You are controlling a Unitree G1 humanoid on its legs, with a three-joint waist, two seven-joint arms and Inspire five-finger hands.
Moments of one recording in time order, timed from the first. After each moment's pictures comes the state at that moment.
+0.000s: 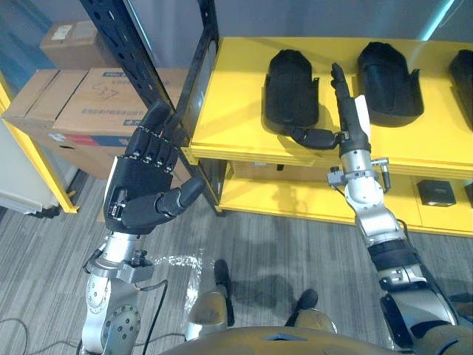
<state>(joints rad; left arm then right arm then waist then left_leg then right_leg) 0.35 0.24 0.04 -0.45 -0.79 -0.30 -0.39 -0.46 -0.40 0.09 0.32 -0.11 -0.25 -0.23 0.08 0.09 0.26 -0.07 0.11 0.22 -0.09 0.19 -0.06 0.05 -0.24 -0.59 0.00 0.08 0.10</state>
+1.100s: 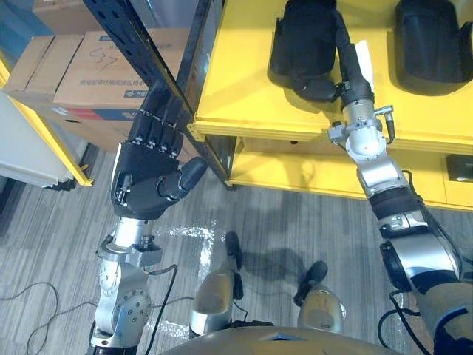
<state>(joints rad) 0.23 0.23 -0.01 -0.44 -0.82 -0.31 -0.33 -0.81 -0.47 0.17 0.58 -0.11 -0.25 -0.23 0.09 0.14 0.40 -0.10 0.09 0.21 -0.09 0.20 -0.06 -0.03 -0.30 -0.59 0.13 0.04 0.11</state>
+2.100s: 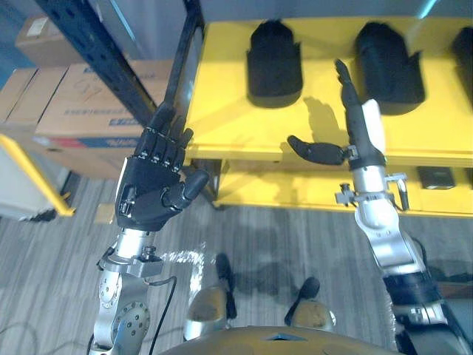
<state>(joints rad) 0.33 0.23 -0.01 -0.42 -0.80 -0.31 -0.34 -0.09 -0.40 -0.03 -0.12 -0.31 -0.24 -0.27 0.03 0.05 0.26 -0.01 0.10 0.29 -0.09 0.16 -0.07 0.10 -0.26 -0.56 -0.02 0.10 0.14</state>
